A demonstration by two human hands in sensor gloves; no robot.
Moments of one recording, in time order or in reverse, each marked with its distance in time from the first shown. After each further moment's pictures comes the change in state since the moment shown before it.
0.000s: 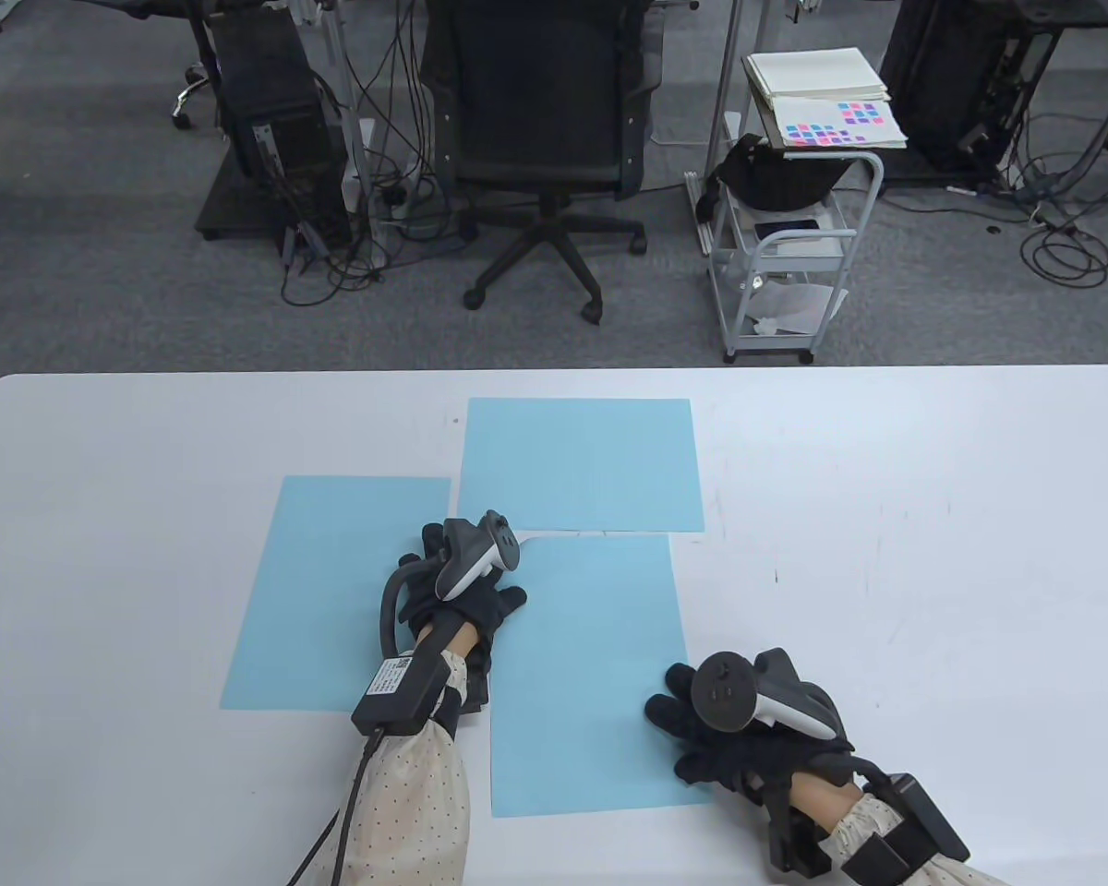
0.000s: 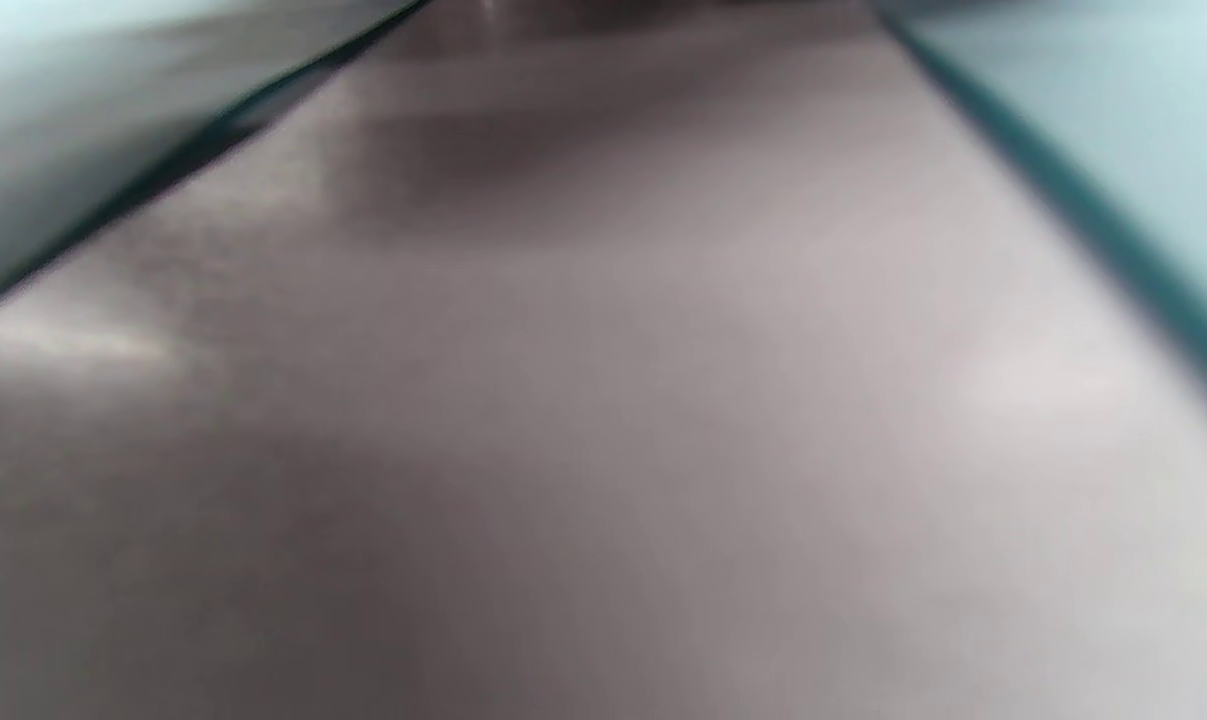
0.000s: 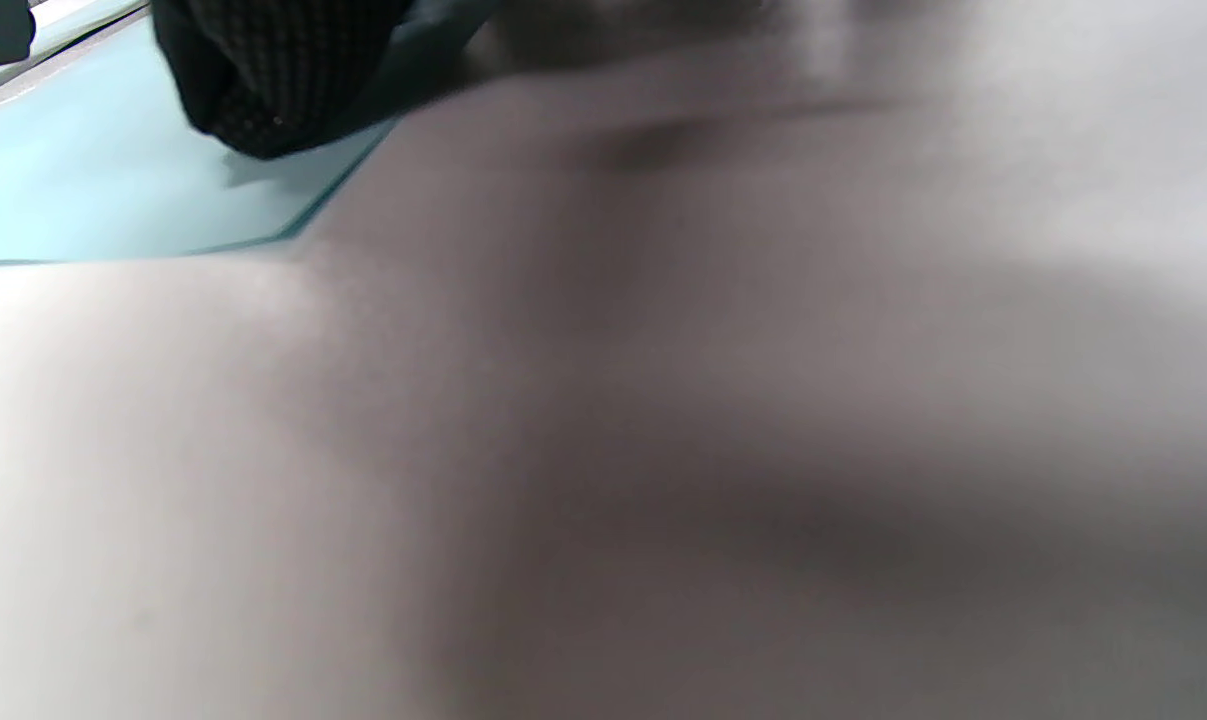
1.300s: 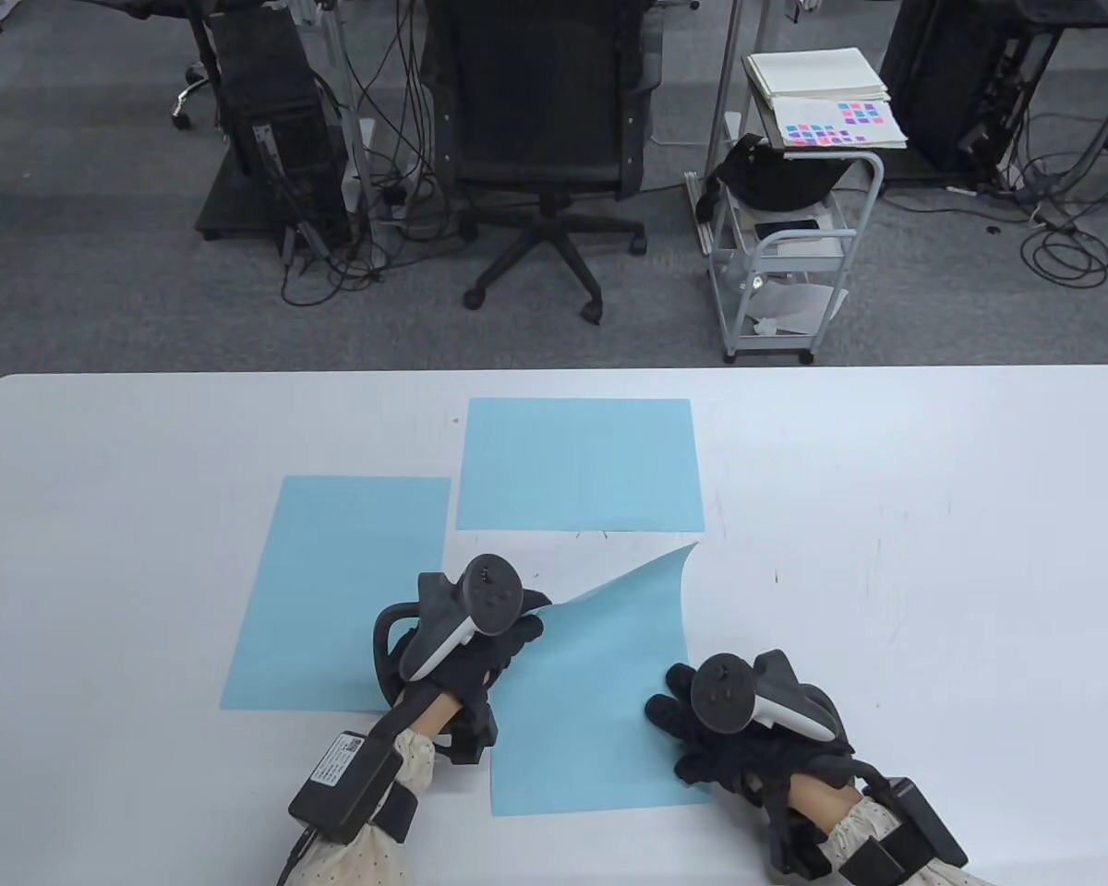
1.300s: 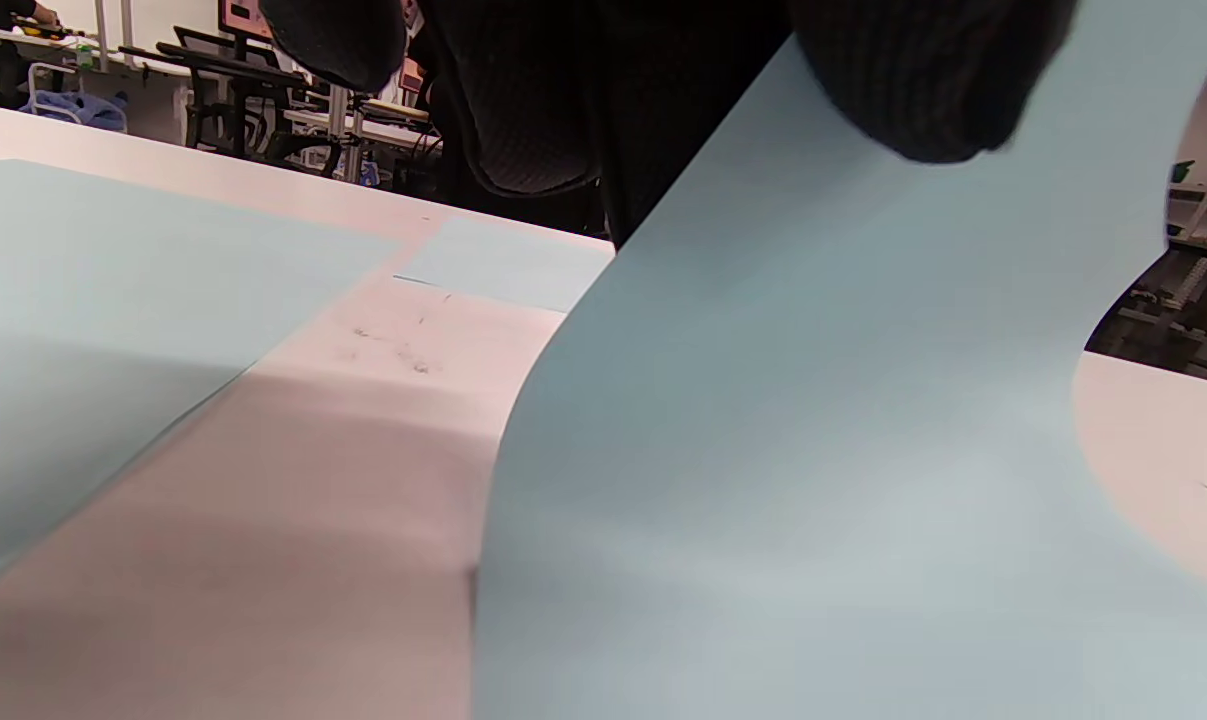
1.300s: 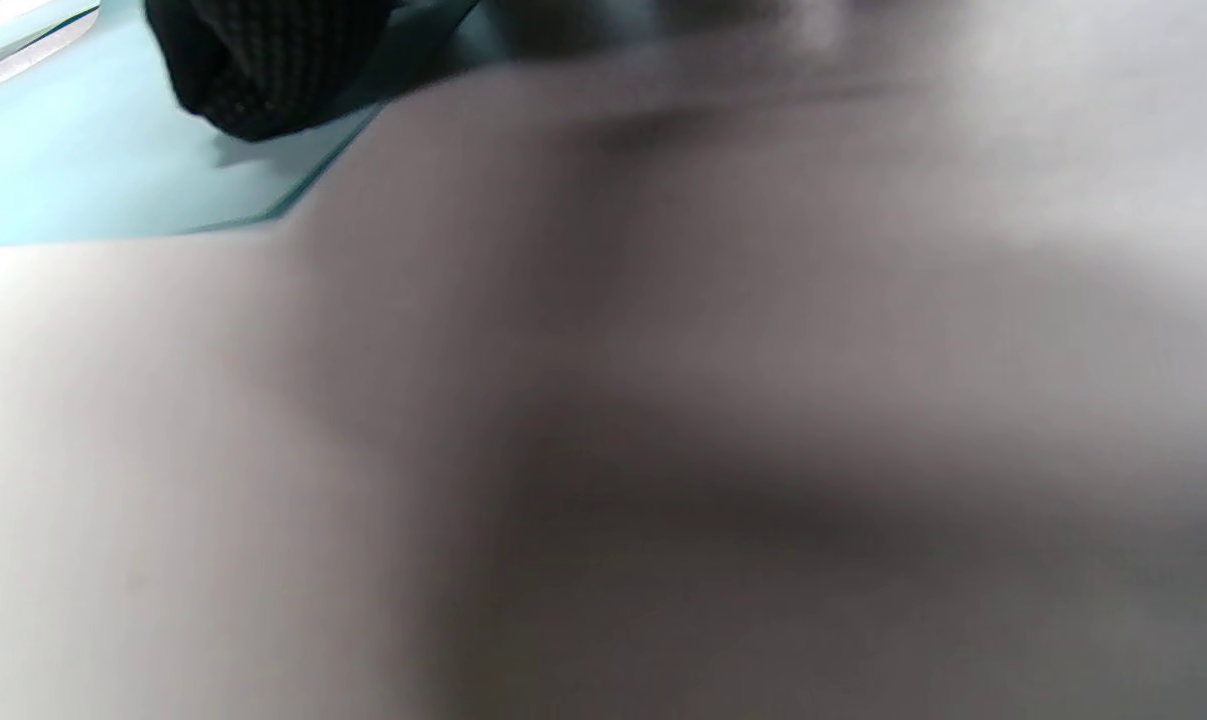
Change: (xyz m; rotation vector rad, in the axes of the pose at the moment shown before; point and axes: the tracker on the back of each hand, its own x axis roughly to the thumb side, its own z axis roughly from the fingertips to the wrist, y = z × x) left_hand -0.021 0.013 0.116 0.373 -0.360 0.178; right_hand 0.001 0.001 0.001 0.012 0.015 0.005
